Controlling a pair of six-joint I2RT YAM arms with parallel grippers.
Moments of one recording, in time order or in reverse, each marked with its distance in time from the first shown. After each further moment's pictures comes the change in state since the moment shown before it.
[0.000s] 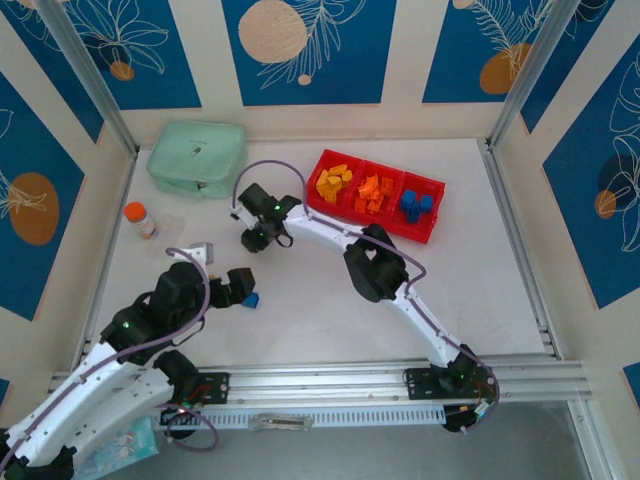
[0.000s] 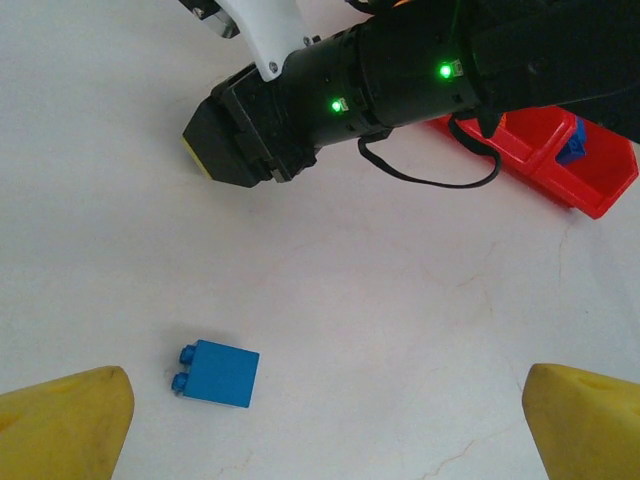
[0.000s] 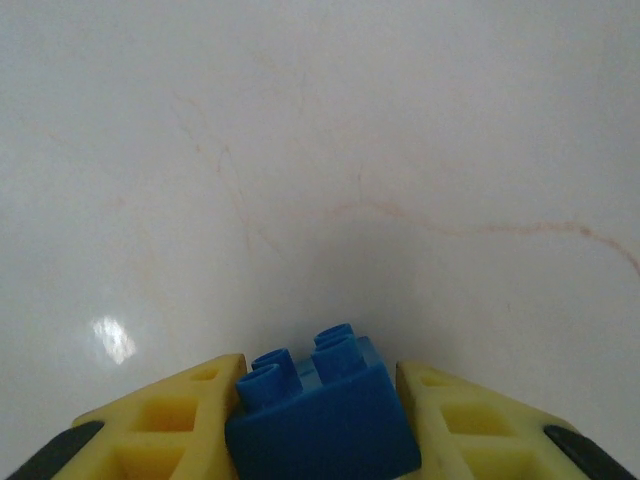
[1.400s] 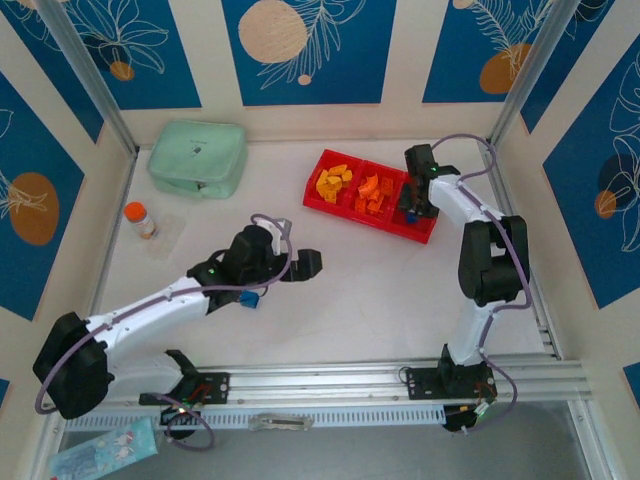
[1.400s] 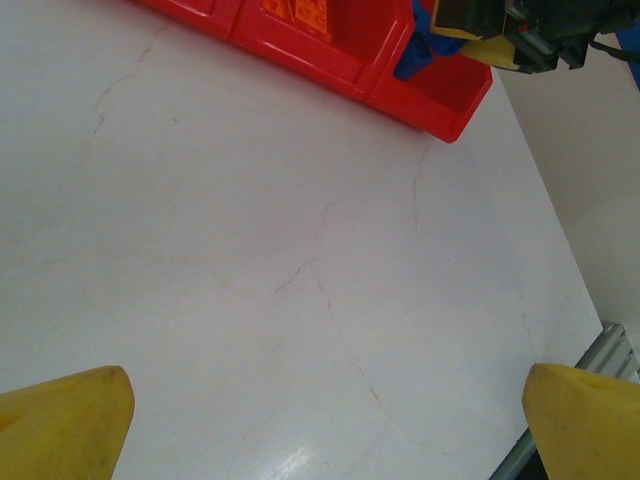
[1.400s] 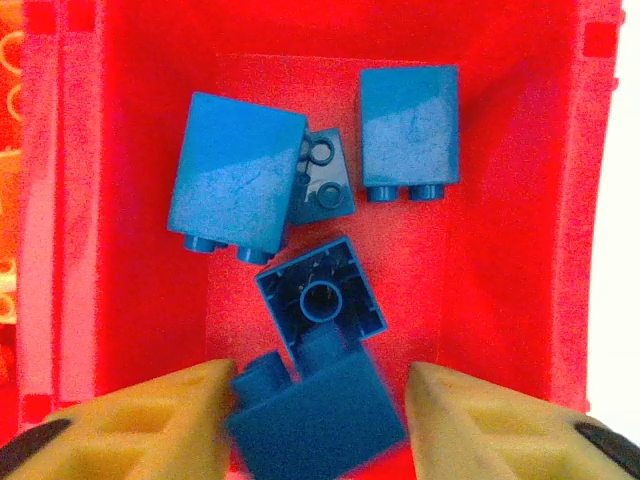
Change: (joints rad) left arm -0.099 0.640 0.093 0.591 0.303 0.007; right arm -0.718 -0.649 -0.757 -0.021 0.266 0.455
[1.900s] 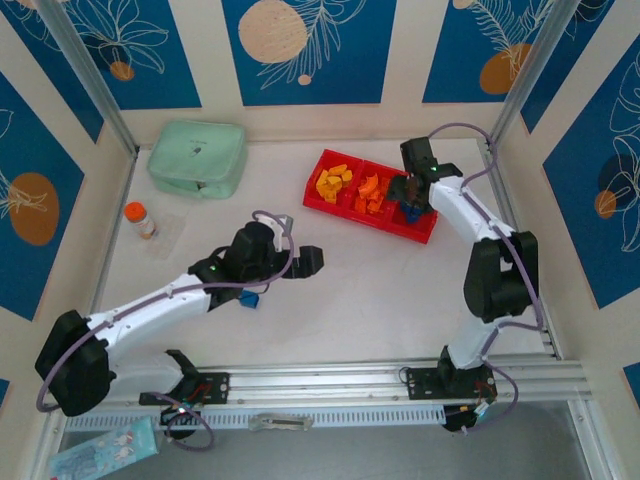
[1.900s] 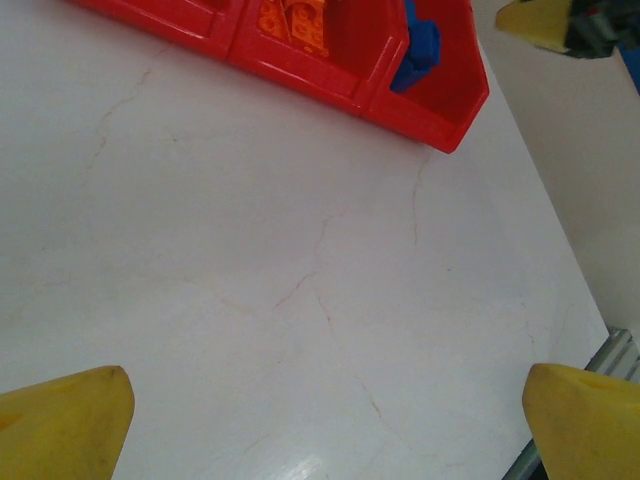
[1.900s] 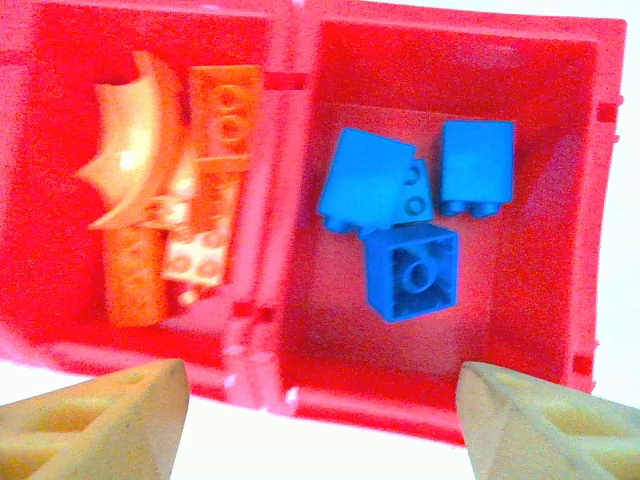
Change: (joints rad) left arm 0.000 0.001 0.031 -0.029 -0.020 0.021; right arm 0.090 -0.154 -0.009 0.003 -0.020 -0.003
